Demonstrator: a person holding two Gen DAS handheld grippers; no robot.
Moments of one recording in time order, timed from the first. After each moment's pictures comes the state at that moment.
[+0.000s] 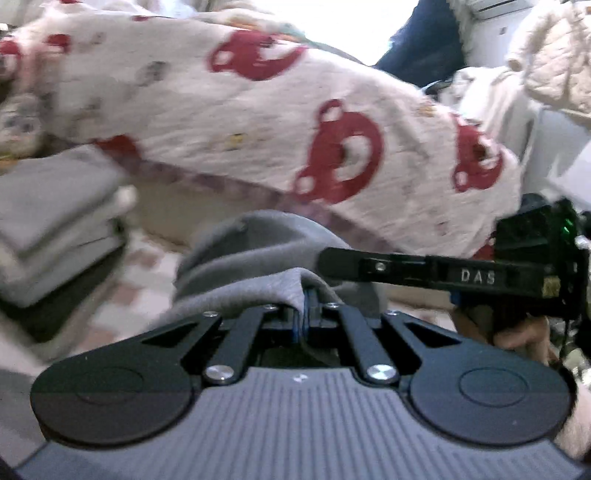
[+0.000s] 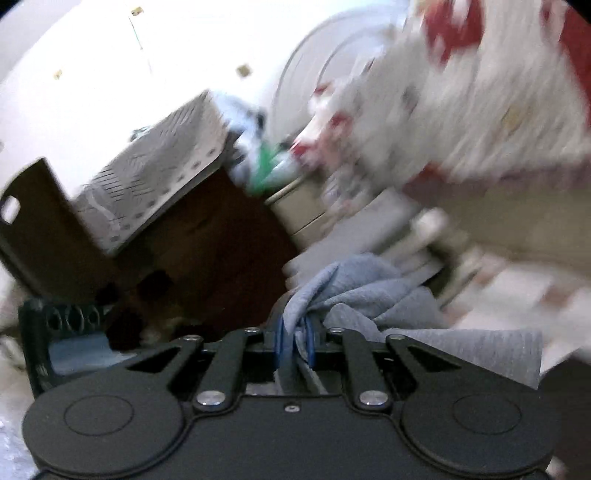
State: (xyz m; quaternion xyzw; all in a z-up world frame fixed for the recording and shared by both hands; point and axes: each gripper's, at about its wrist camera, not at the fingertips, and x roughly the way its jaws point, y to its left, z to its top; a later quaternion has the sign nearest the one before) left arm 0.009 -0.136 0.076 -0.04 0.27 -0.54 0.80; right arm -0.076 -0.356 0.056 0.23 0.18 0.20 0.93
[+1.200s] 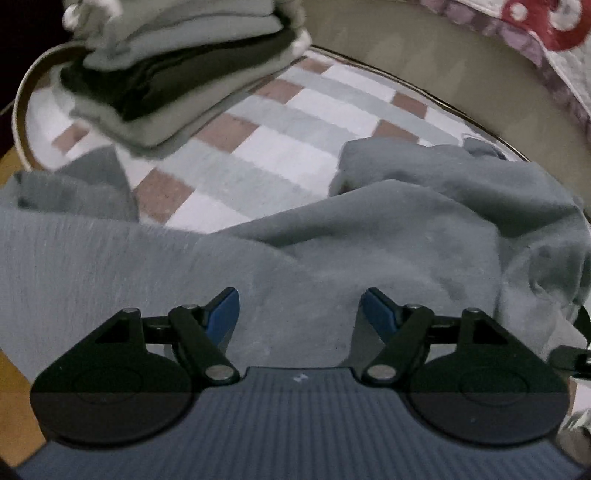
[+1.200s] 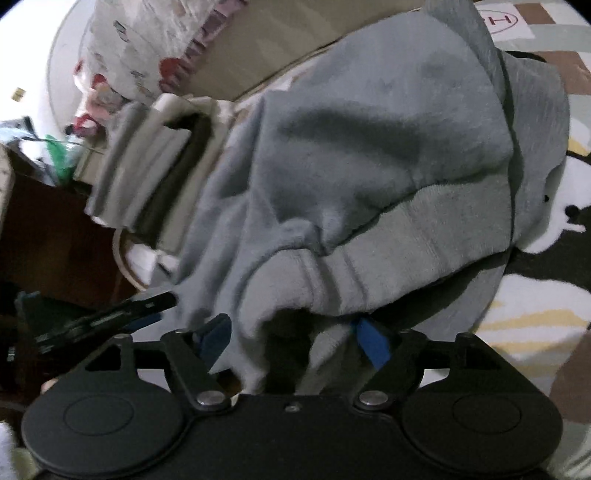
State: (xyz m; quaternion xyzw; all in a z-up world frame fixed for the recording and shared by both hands) left arm 0.029 -0.120 -0.118 0.05 0.50 -0.23 0.83; right arm -0.167 -0.420 -0.171 0.43 0.40 0.01 0.81
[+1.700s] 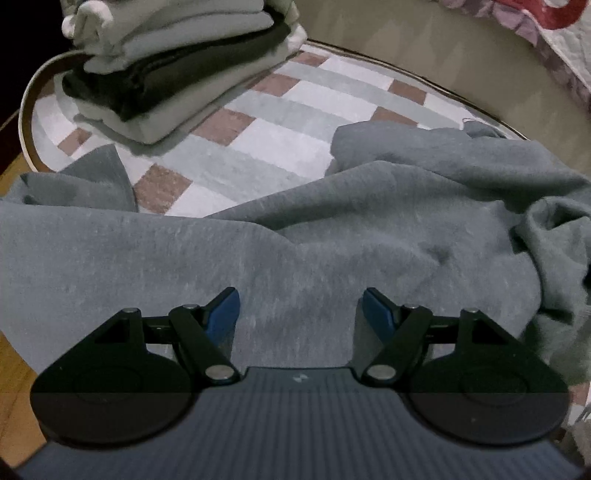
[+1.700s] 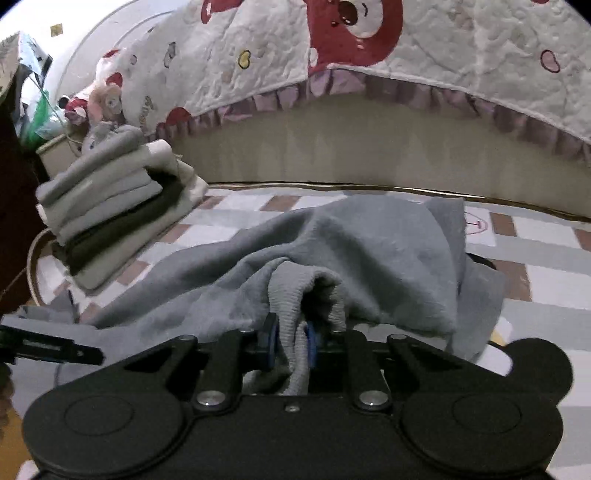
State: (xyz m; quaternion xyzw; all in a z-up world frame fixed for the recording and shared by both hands) left arm 0.002 -0.136 -0.120 0.09 0.49 -0.22 0.84; right arm -0.166 -0.370 -0.120 0.17 0.30 -0.14 0.93
